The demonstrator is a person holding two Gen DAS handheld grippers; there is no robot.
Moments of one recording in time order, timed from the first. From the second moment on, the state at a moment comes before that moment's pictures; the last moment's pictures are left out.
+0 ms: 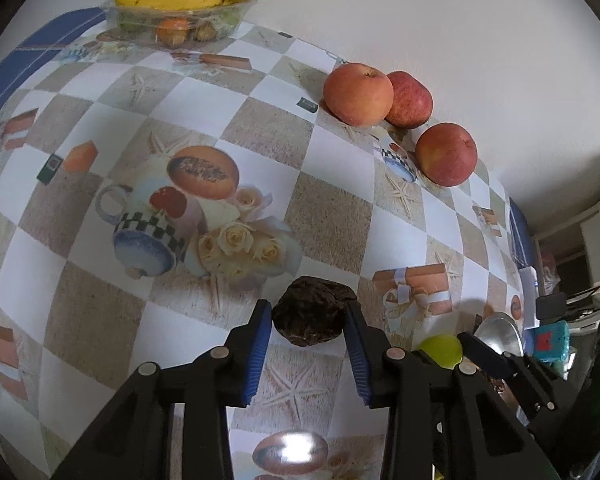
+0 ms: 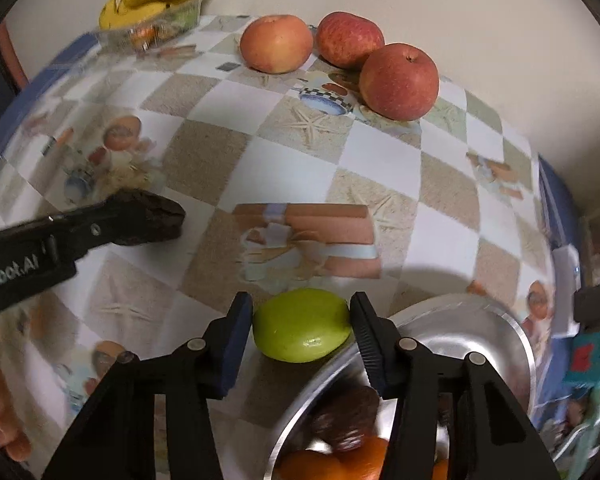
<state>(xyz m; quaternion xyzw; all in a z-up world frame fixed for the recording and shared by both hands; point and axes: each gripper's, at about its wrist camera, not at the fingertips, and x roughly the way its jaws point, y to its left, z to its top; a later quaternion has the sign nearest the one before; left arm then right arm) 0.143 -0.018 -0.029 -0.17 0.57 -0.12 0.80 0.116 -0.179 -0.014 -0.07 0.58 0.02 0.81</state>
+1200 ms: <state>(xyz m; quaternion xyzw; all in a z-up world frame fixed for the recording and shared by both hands) 0.059 -0.107 0.023 -0.11 0.53 -0.22 0.81 0.006 -0.290 0.029 0.14 0.51 -0.14 0.84</state>
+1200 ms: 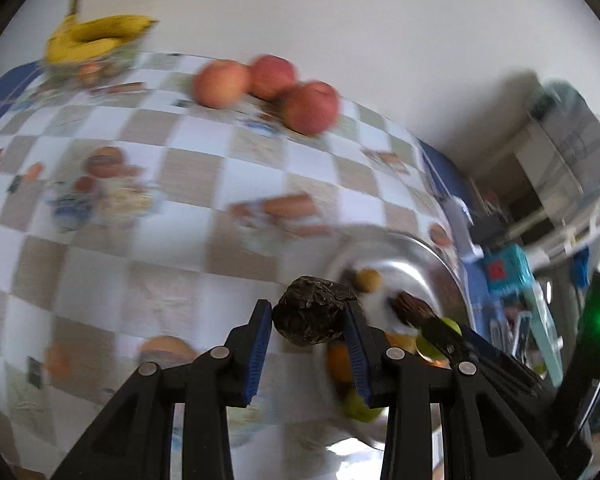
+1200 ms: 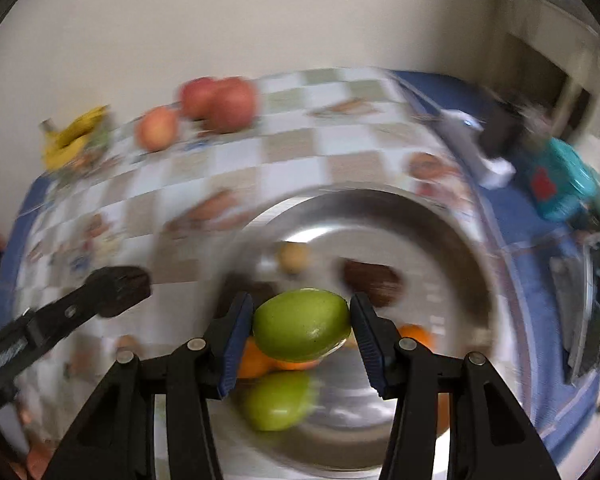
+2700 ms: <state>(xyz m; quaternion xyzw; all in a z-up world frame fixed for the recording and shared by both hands) 0.065 -0.195 -0.014 -0.01 0.51 -0.25 0.82 0.006 -0.367 -0.013 0.17 0.50 -0.22 0.82</state>
